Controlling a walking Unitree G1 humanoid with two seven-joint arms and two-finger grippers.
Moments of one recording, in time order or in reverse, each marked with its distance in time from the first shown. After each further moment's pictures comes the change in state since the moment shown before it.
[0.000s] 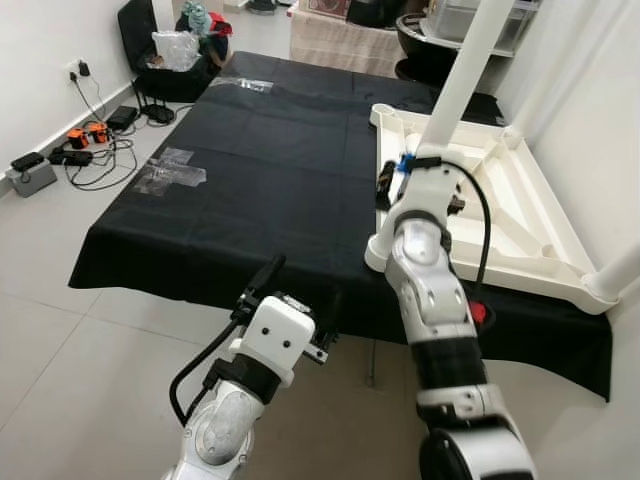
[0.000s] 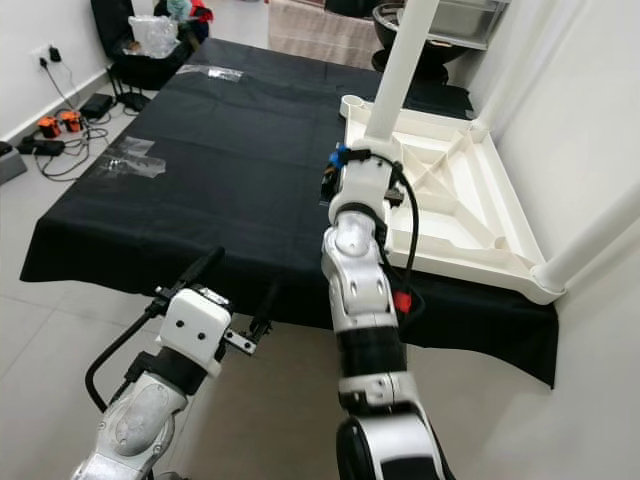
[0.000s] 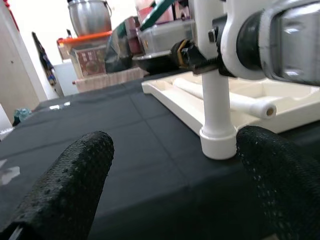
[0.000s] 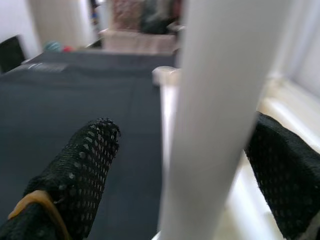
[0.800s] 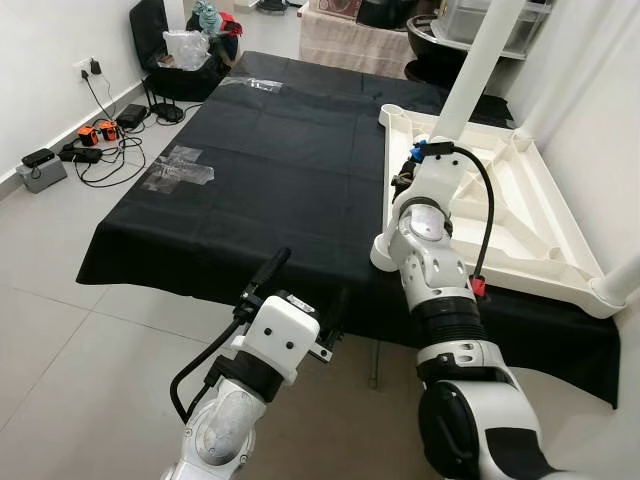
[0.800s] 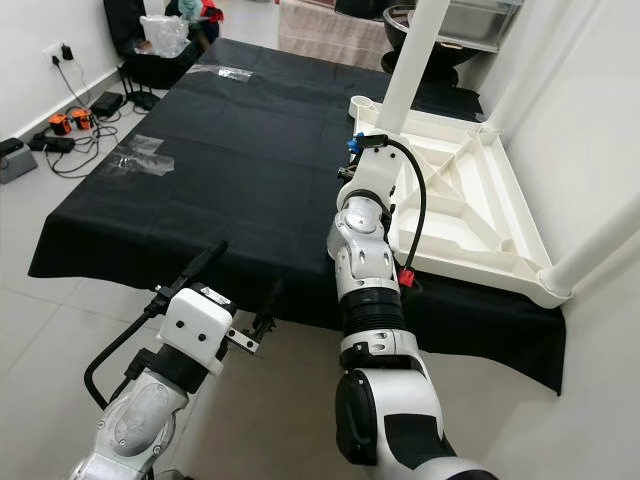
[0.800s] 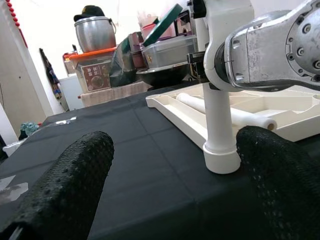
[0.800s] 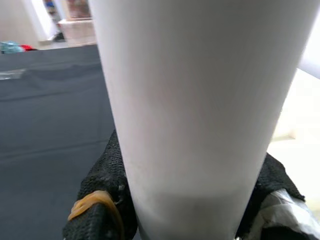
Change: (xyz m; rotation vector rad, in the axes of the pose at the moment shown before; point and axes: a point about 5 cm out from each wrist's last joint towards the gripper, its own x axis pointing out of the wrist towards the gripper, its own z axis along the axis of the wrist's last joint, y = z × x) left arm 0.002 -0.002 0.012 0.025 -0.072 -0.015; right arm 0.036 -0.013 0.012 0.123 0.091 -0.240
